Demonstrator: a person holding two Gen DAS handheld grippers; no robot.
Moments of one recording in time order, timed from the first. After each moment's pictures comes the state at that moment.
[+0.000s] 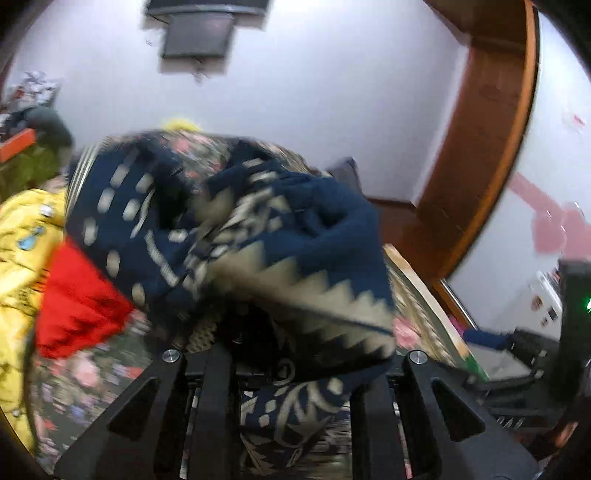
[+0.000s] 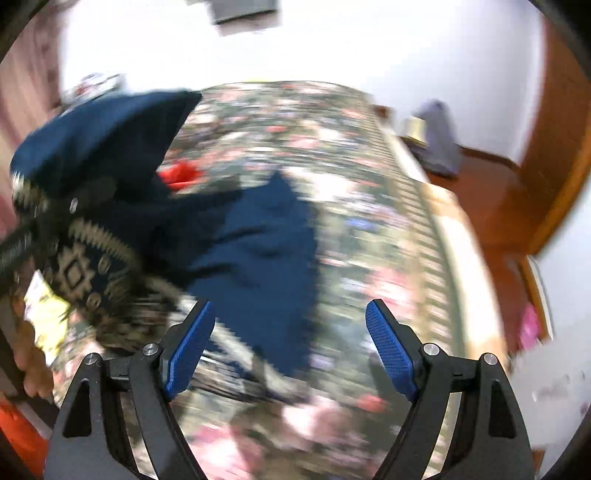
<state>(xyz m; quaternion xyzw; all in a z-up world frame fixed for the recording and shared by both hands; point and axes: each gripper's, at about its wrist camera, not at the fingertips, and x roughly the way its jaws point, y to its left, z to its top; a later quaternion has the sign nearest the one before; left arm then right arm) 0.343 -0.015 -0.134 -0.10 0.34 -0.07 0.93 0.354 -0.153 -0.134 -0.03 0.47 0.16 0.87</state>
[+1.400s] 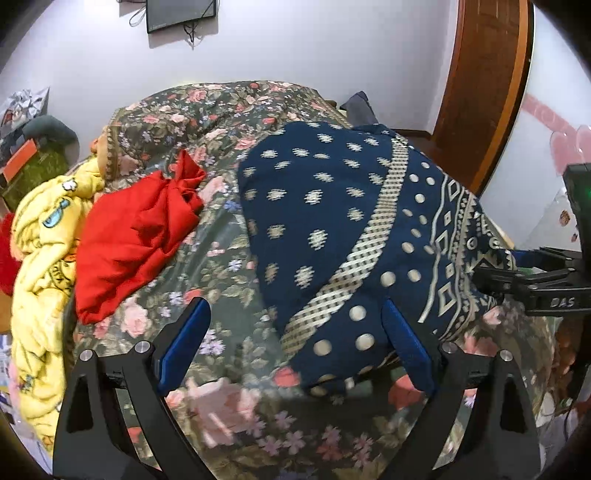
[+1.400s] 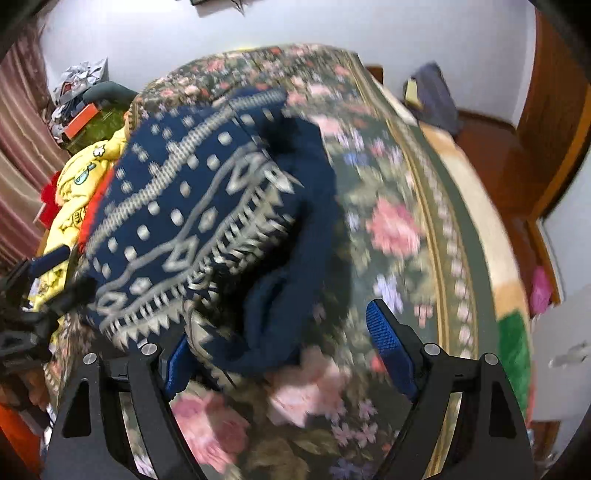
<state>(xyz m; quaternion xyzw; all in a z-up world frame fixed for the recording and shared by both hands) 0.292 0.042 -0.183 0.00 0.43 -0.03 0.90 0.348 -0.161 -0.188 0.00 0.52 0.19 0.83</state>
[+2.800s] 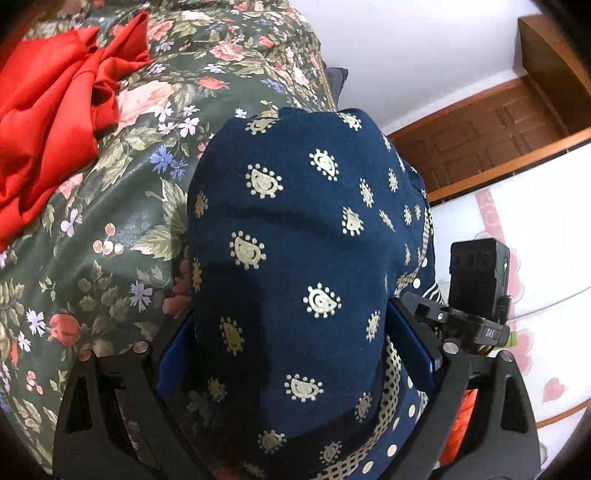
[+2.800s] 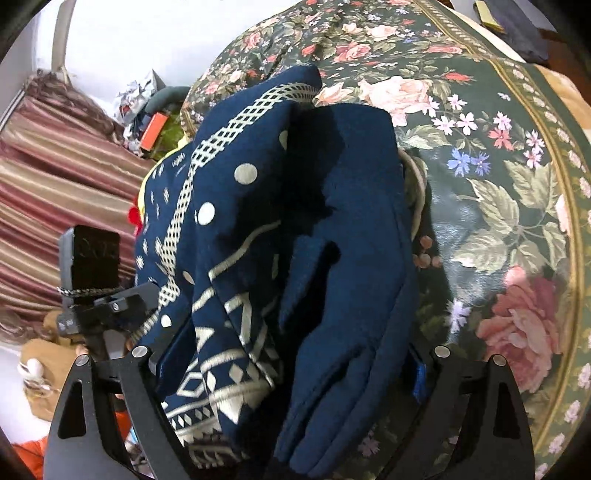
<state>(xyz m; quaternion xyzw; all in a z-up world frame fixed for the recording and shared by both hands) 0.419 0.100 -0.249 -0.33 0.52 -0.18 0.77 0.446 -0.134 -0.230 0.17 0.59 0.37 0.70</state>
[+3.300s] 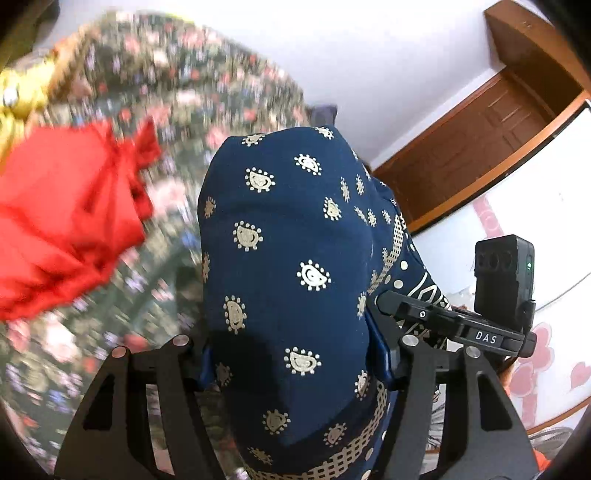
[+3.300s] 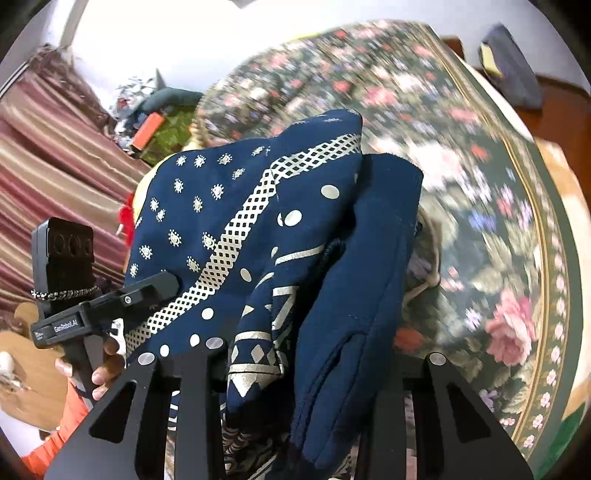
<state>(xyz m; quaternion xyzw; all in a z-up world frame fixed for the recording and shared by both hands) 0.385 0.141 -0.150 -0.27 0.44 -0.16 0.84 0.427 -0.088 -0.153 0.11 0.54 0.35 0.76</state>
